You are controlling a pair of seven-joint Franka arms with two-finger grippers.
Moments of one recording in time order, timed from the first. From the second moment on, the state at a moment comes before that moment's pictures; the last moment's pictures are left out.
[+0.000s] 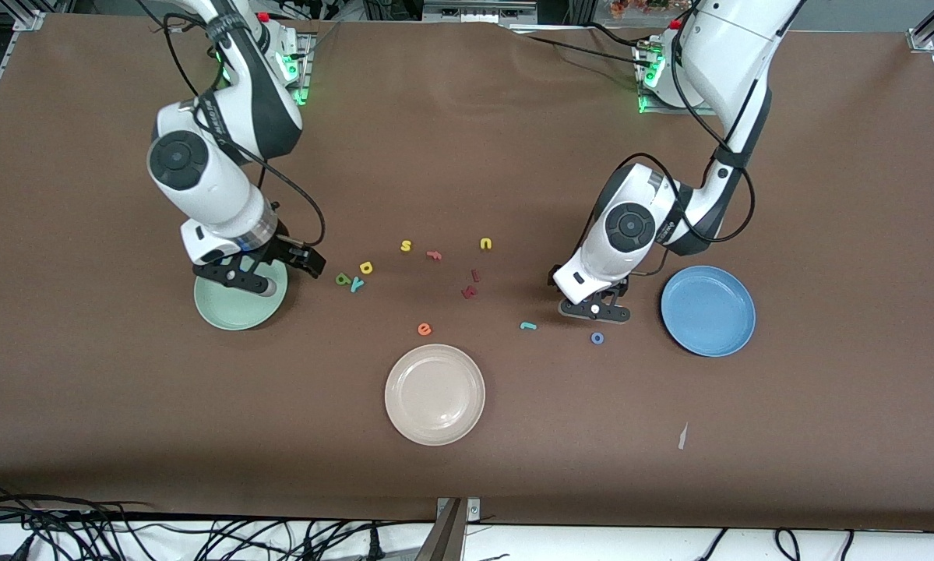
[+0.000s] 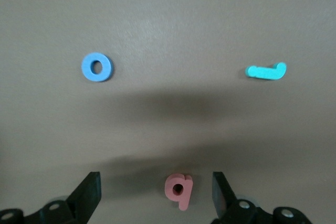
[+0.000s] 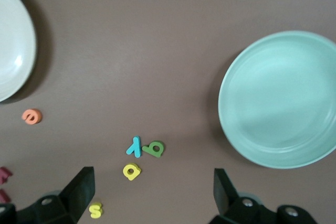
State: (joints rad) left arm -0.37 0.57 -0.10 -1.88 0.03 2.41 -0.35; right arm 0.37 0.26 -0.01 -1.98 0.03 2.28 0.67
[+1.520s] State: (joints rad) left arm -0.39 0.60 -0.08 -1.88 0.03 2.39 -0.46; right arm 0.42 0.46 0.01 -2.20 0.03 2.81 0.90
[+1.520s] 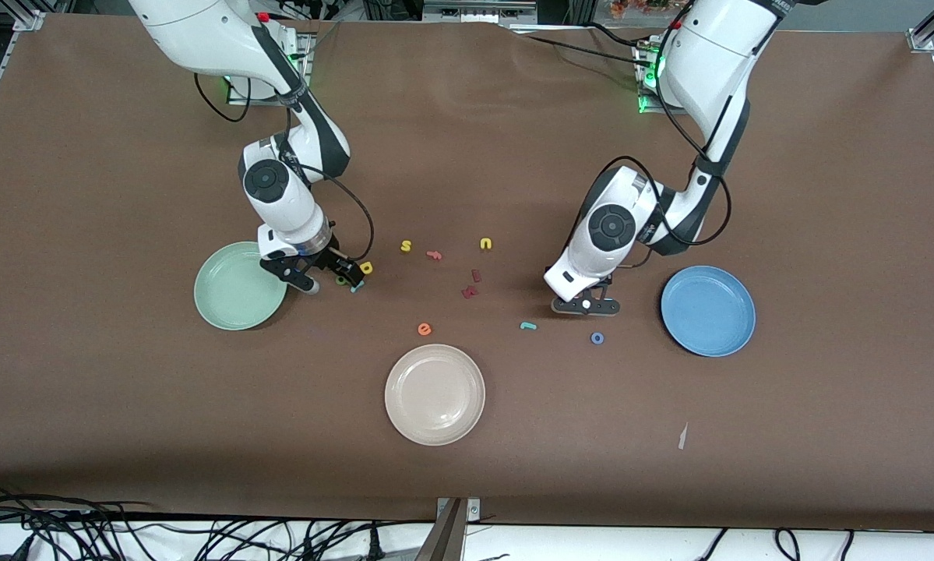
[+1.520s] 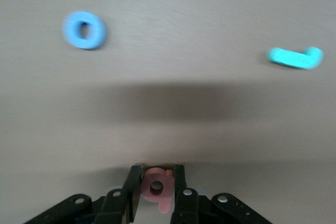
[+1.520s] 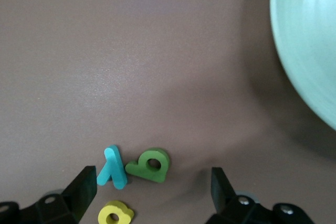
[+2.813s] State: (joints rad) left arm -0.05 0.60 -0.09 -1.64 0.08 2.11 0.05; right arm 0.43 0.49 -0.03 -2.20 0.03 2.82 0.91
